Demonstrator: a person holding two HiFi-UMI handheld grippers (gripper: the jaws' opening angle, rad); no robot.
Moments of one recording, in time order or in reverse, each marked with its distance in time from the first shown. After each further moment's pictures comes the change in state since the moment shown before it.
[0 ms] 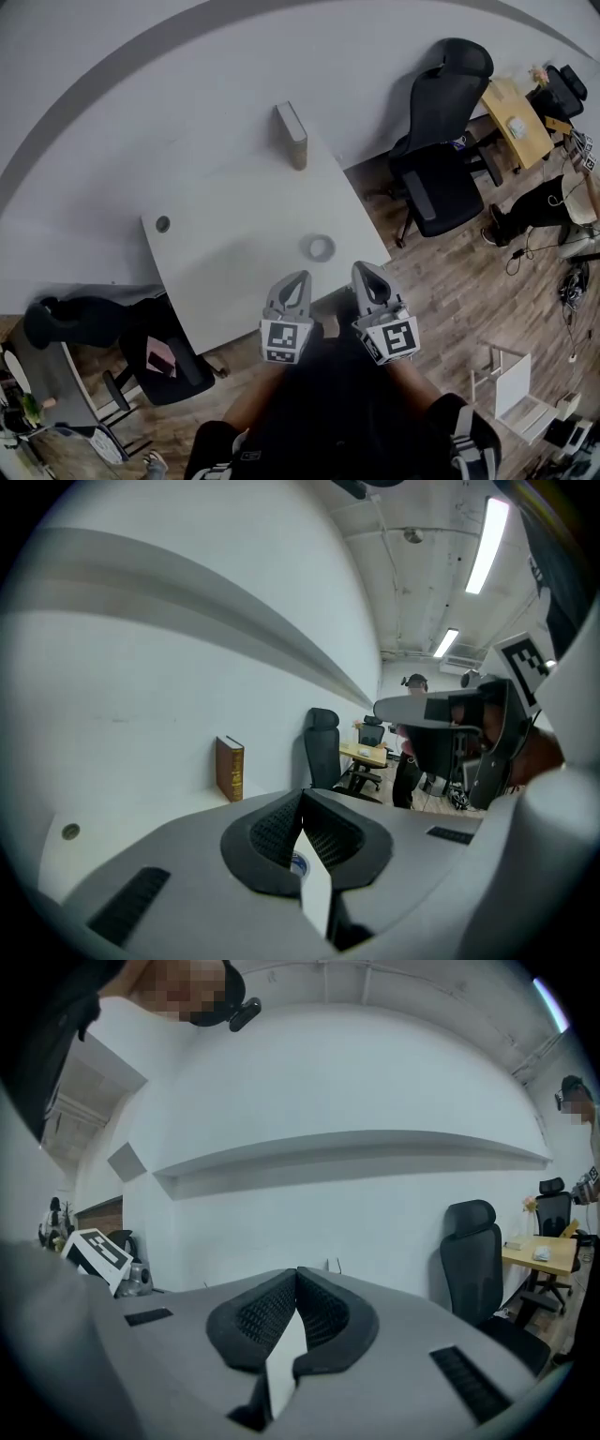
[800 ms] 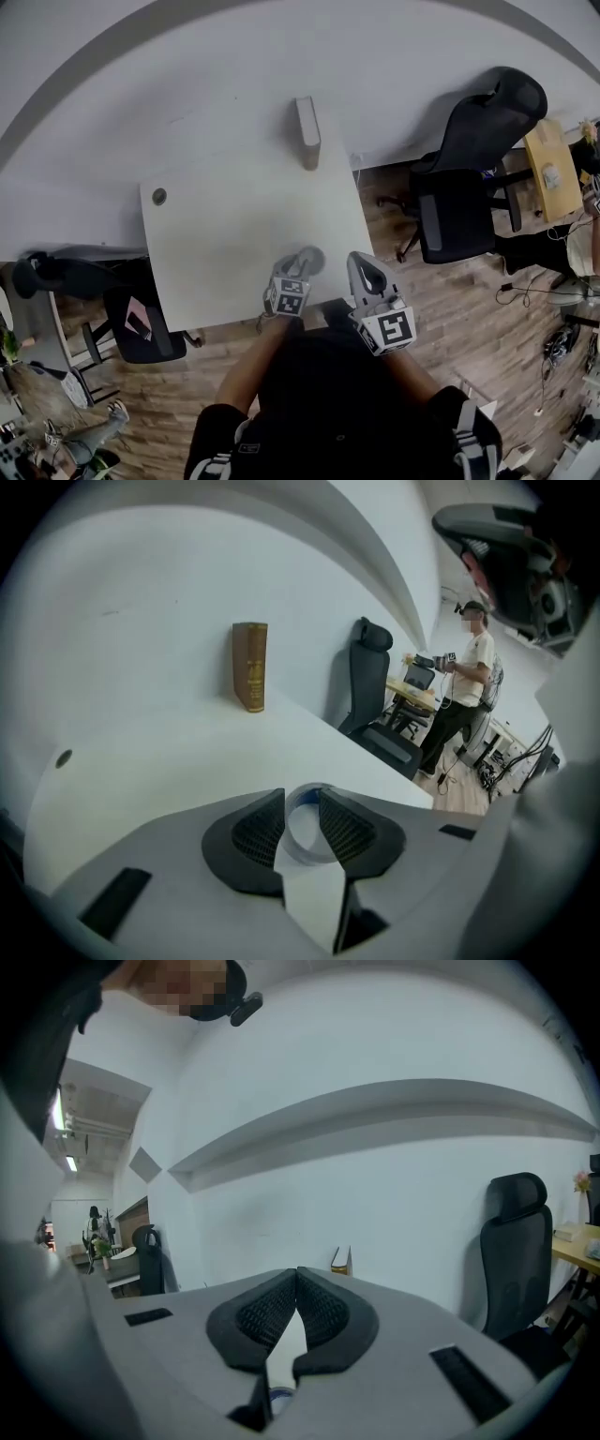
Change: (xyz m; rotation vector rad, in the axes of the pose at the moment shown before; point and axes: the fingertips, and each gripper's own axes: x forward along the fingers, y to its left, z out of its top) left arm 0.162 0.045 -0.174 -0.165 0.462 0.198; right arm 0.087 -0.084 -0.020 0.014 0.096 0.238
